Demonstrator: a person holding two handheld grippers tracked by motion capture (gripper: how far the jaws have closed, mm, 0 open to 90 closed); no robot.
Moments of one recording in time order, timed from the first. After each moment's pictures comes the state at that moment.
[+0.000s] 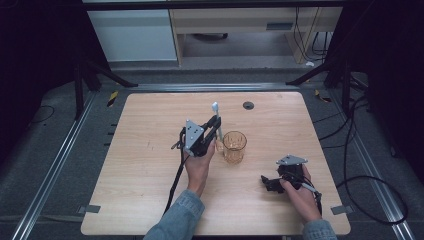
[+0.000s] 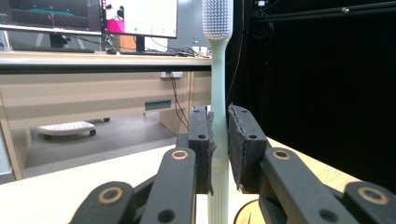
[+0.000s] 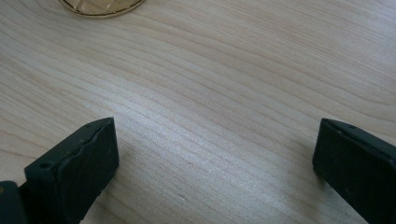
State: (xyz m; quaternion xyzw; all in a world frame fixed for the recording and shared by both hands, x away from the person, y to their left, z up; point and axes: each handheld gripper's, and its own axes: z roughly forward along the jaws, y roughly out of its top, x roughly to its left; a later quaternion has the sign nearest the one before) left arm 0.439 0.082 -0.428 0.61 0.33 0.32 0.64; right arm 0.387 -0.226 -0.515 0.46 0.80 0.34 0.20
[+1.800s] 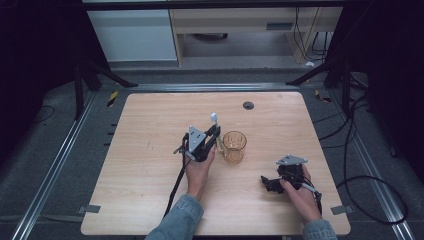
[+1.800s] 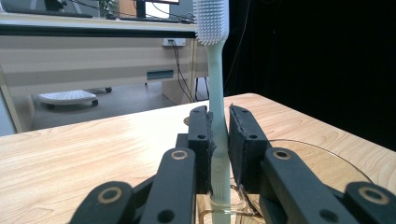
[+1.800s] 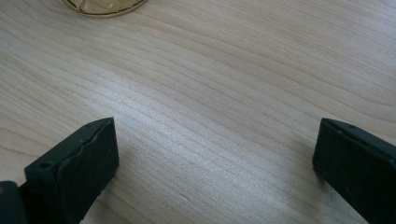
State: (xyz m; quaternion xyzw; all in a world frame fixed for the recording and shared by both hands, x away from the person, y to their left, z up) left arm 0.443 0.083 -0.461 0.65 0.36 0.30 0.60; right arm 0.387 -0.226 -0.515 0.46 0.80 0.34 0.20
